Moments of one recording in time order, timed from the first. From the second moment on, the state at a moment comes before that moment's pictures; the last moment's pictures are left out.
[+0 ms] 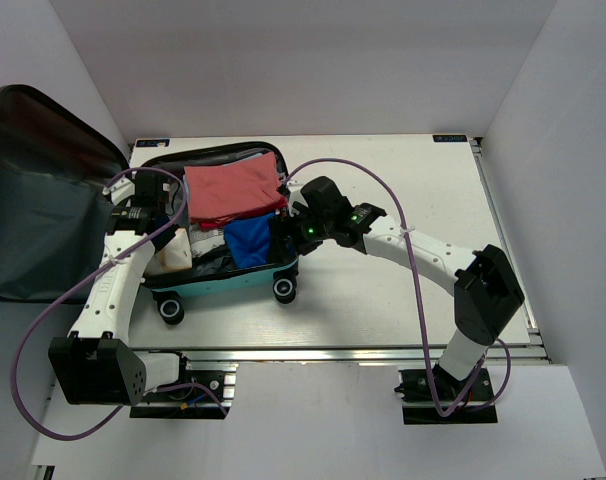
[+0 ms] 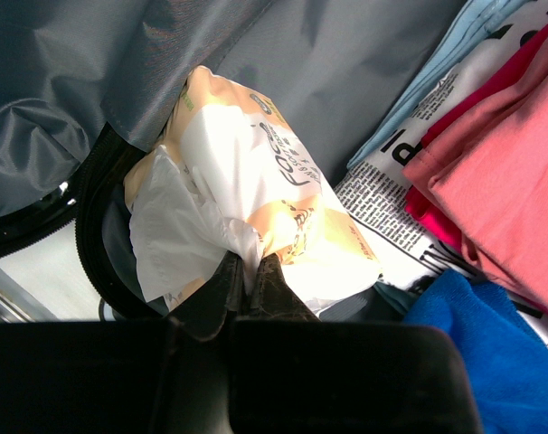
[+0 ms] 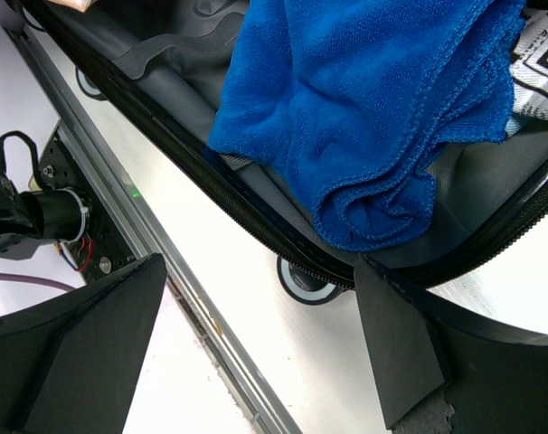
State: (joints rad) left arm -0.02 1.25 1.17 -0.92 -0.47 -0.77; right arm 0.85 1.69 1.36 -0.37 -0.37 0.33
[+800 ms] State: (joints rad) left arm -0.03 1.12 1.10 -0.53 -0.08 0.09; right arm 0.85 1.71 1.36 -0.37 -0.38 0.33
